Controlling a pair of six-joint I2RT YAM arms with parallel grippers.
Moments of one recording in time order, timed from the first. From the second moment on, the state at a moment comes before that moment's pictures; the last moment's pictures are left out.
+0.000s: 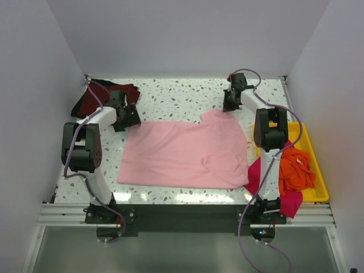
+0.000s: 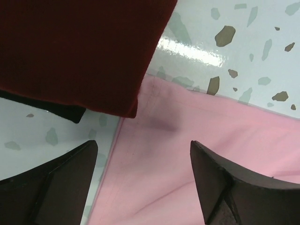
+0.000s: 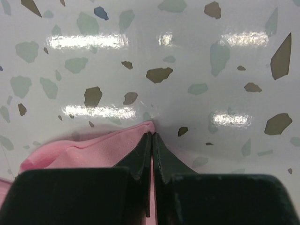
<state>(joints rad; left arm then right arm) -0.05 1.85 1.22 -0.44 0.00 -0.41 0.14 2.30 1.85 -0.55 -0.06 0.23</state>
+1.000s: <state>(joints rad) -0.08 1.99 1.34 -0.33 -0.11 -0.49 0.14 2.25 1.75 -0.53 -0.10 0.23</state>
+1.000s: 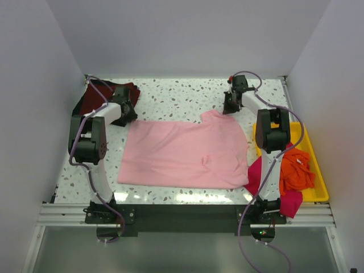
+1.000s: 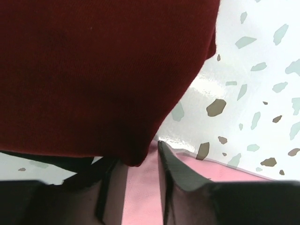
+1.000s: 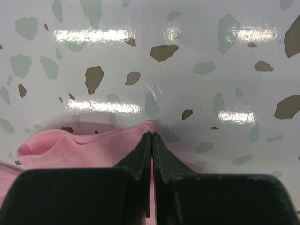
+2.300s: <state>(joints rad) -0.11 1.77 1.17 -0.25 -0.14 -0.43 0.14 1.83 1.41 -0.56 -0.13 0.25</state>
